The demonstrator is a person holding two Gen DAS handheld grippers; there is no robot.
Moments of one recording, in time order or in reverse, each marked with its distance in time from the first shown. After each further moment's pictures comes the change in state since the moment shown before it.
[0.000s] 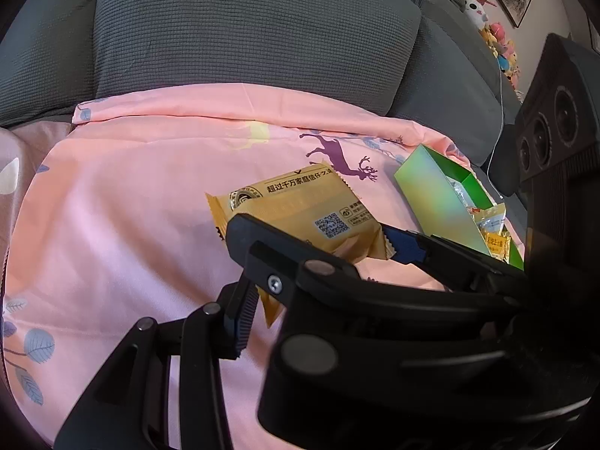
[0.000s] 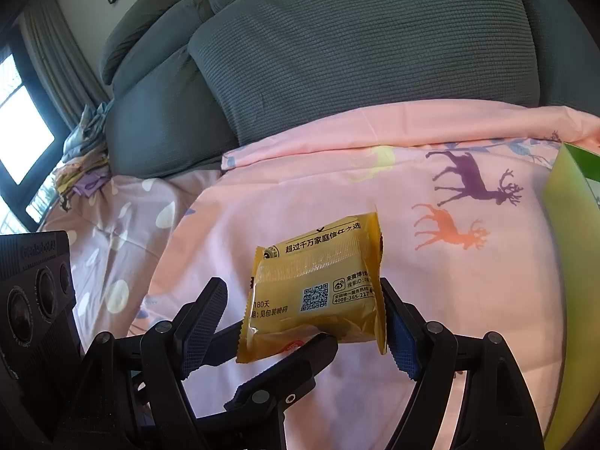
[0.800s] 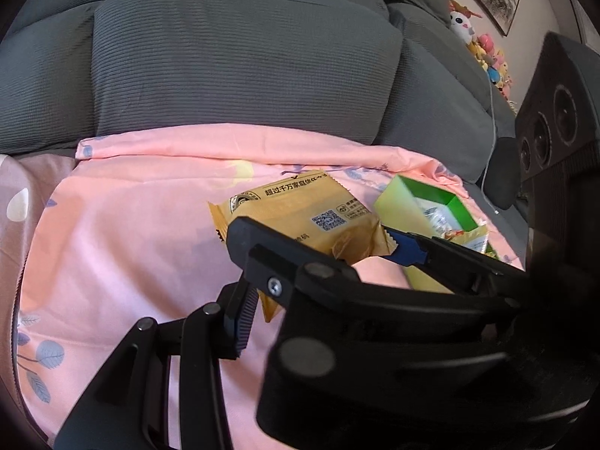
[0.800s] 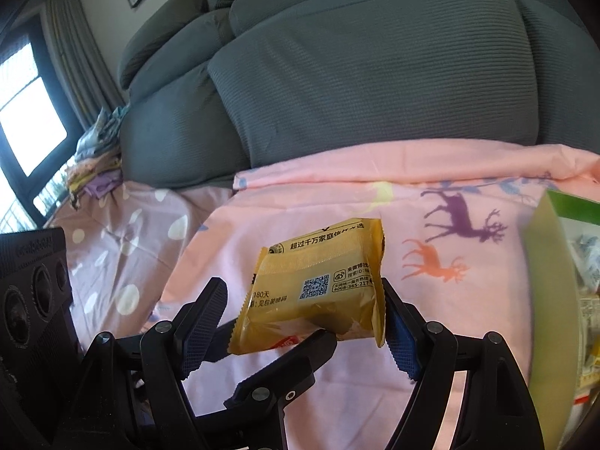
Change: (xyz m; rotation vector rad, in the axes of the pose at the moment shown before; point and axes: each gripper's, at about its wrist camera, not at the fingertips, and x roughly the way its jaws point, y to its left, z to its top) left arm -0.025 -0.036 0.017 0.033 -0.100 0.014; right arm -0.044 -0.004 0.017 -0.052 -0.076 0.008
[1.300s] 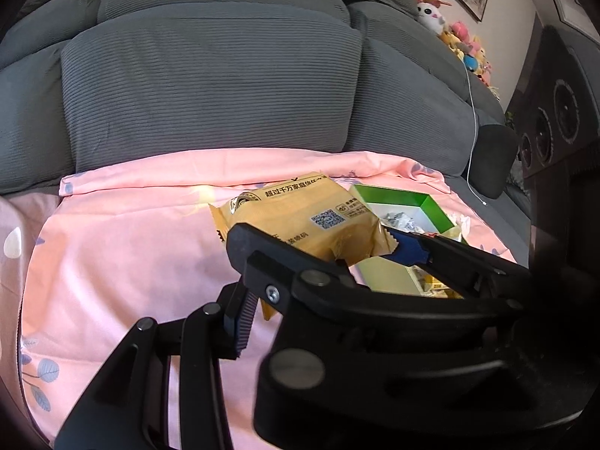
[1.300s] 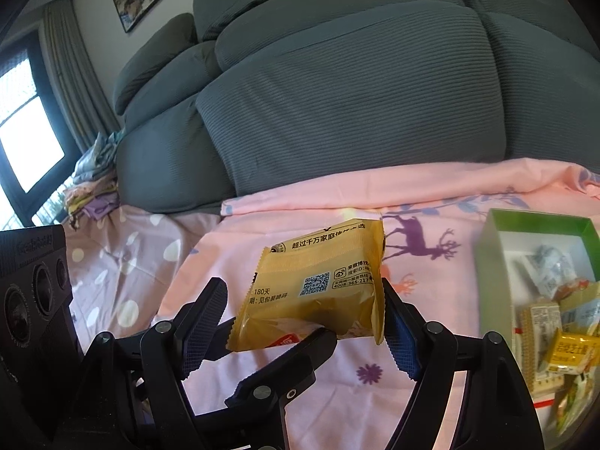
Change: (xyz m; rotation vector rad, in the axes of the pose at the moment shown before) left arm -0.003 -0.053 0.013 0.090 -0.025 -0.012; right arm -0.047 -0.031 0.011 0.017 -0.060 -0.023
